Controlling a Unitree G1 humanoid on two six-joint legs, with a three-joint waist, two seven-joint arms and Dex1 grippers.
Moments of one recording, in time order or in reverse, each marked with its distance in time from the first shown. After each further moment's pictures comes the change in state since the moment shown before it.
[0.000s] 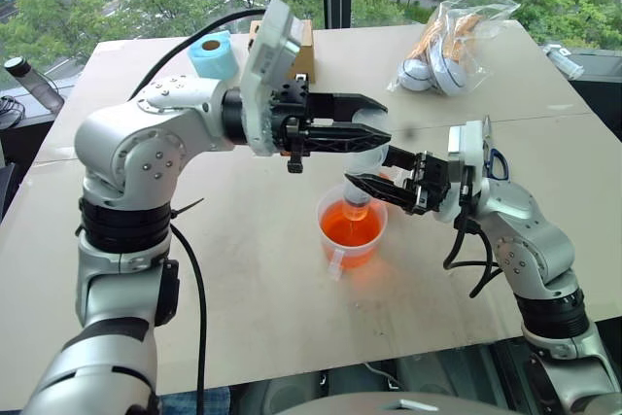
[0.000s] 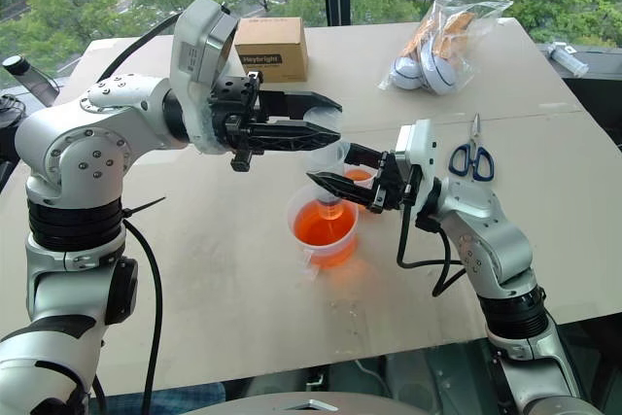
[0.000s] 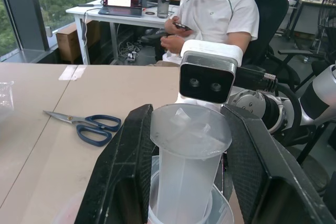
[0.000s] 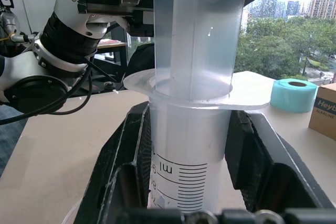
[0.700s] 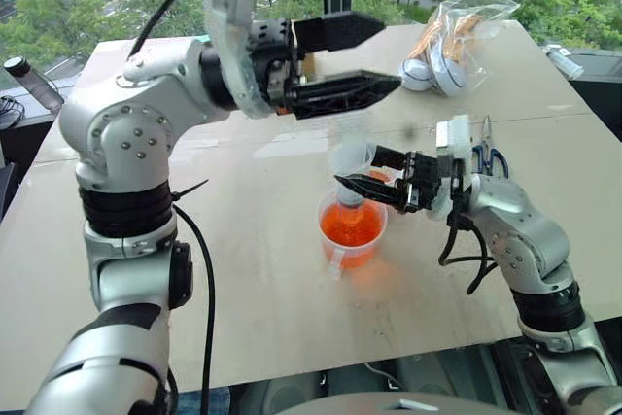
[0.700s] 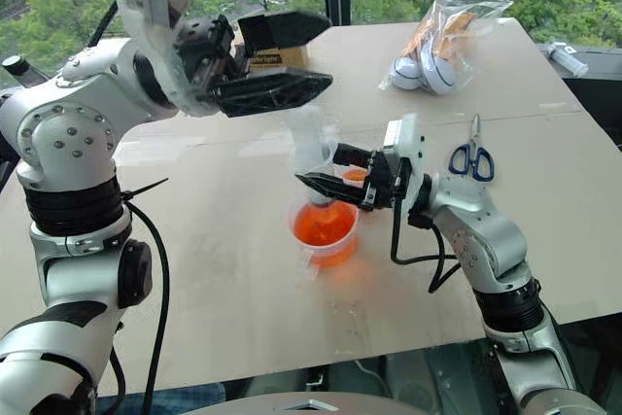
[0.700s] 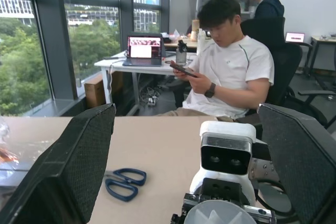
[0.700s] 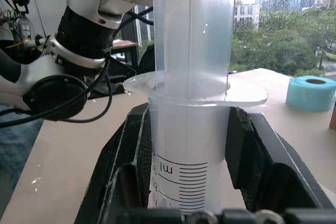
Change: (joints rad) left arm -0.099 -0.074 0.111 0.061 -0.073 -0.034 0.120; right arm -0.049 0.008 -0.005 -0.007 0.073 0.079 -0.031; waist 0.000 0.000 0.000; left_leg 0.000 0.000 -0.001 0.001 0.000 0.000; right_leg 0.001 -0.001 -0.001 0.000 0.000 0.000
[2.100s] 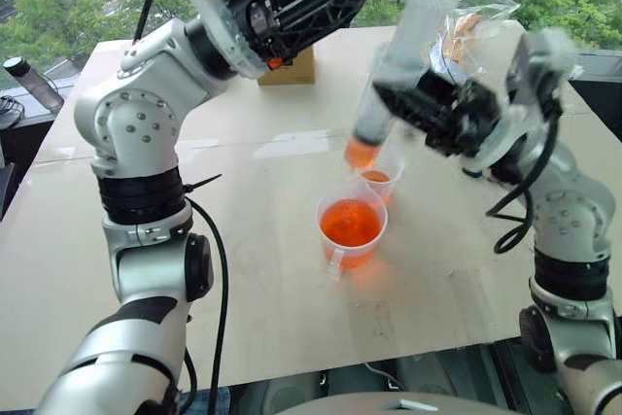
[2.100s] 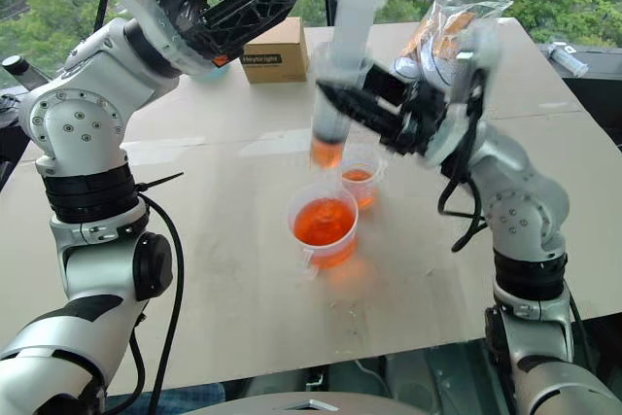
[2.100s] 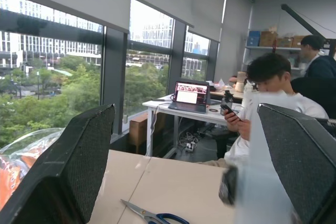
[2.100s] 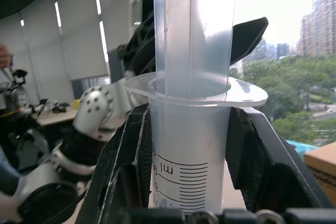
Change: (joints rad) left arm -0.022 -0.087 0.089 0.135 0.025 -0.115 0.149; right arm -0.192 -0.013 -0.241 0.025 0.310 0.125 -0.172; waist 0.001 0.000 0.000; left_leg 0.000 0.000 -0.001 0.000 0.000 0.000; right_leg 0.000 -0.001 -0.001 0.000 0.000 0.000
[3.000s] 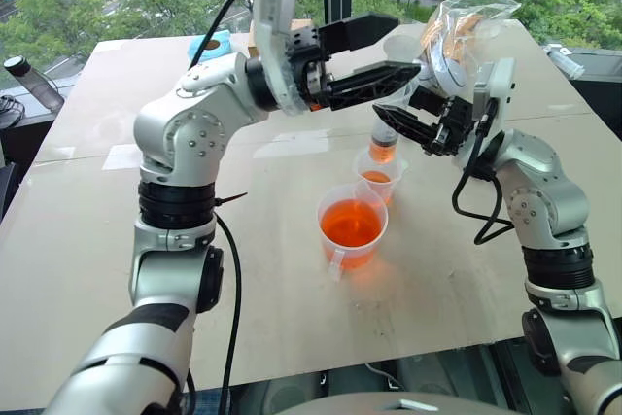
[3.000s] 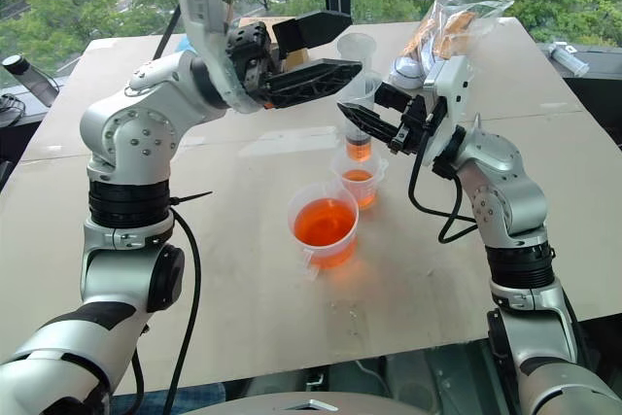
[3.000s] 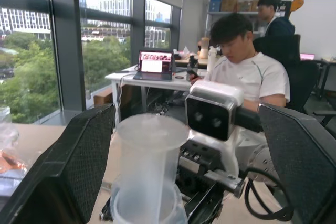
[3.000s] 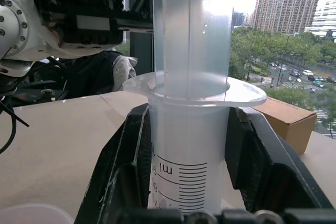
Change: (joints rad) left arm 0.041 -0.064 -0.192 0.046 0.158 -0.114 -0.185; right arm 0.025 -0.022 0.121 0.206 -0.415 -0.249 0.153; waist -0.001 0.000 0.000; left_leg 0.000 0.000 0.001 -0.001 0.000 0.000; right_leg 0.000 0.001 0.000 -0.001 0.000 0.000
